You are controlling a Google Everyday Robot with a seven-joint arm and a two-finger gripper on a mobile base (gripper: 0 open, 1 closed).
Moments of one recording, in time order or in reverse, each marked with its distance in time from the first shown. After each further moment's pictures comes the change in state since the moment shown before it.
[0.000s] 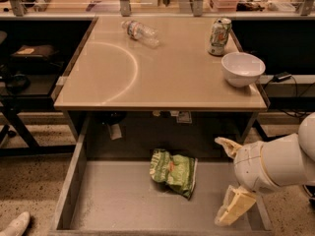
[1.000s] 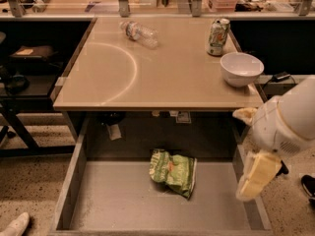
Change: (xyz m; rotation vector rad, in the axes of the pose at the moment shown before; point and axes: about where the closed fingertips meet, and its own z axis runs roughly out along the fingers) arm -0.019 -0.040 -0.082 -0.047 0.194 0.058
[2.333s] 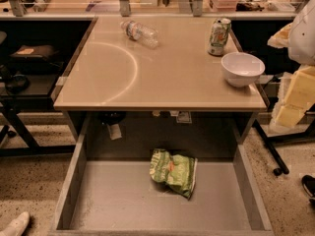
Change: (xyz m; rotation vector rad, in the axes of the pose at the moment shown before) arm -0.026 -0.068 -0.137 0.158 0.175 0.017
